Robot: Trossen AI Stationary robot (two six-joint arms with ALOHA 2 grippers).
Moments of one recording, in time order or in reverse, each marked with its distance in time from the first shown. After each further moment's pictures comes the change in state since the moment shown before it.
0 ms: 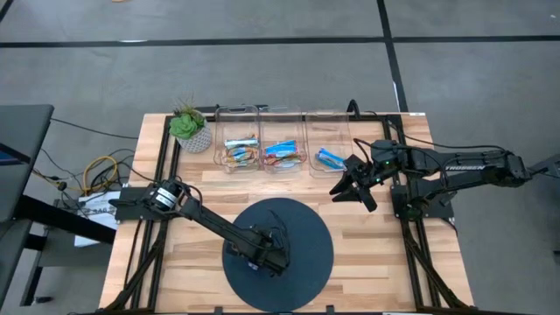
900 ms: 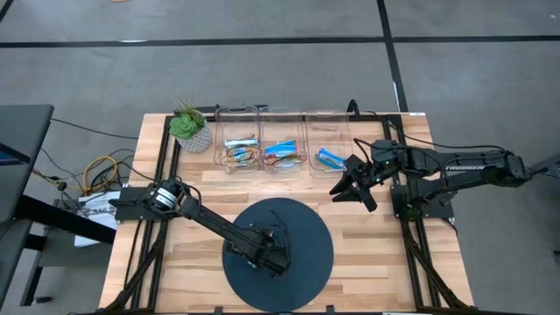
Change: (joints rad) left arm -0.001 0.001 0.060 -0.086 -0.046 -0.002; right arm 0.000 0.000 0.000 0.000 0.000 0.000
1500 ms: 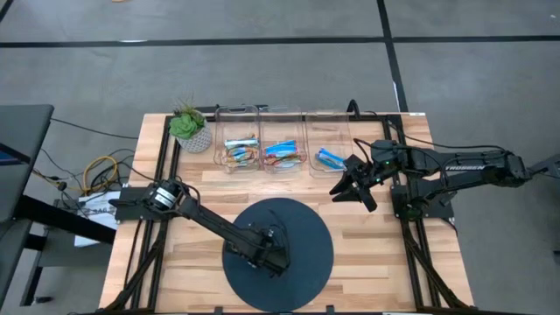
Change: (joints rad) left arm -0.003 -0.008 -0.001 -0.015 -0.006 -0.018; right arm 0.000 0.000 0.000 0.000 -0.001 0.000
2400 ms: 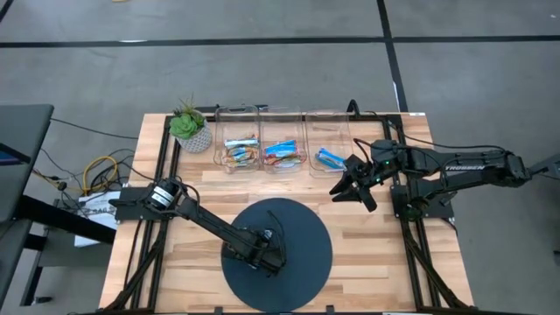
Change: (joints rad) left arm -0.008 -0.014 -0.141 0.180 0.080 -0.091; right arm 0.000 0.000 -0.001 0.000 0.001 0.000
